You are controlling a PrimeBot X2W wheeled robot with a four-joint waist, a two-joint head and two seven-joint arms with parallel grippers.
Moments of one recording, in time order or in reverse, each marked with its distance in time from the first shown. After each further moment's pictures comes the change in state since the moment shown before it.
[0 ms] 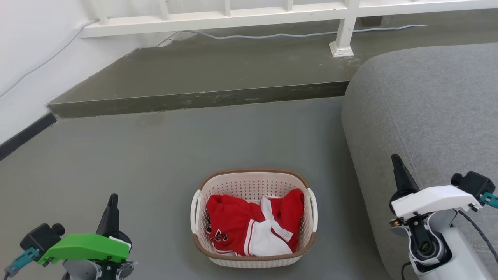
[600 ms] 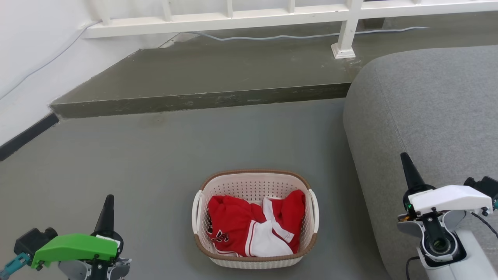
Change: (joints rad) left arm -0.001 -0.002 0.036 -0.002 -0.175 -0.003 0.057; right arm 0.001 0.013 -0.076 0.000 0.199 0.034 0.054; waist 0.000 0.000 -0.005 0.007
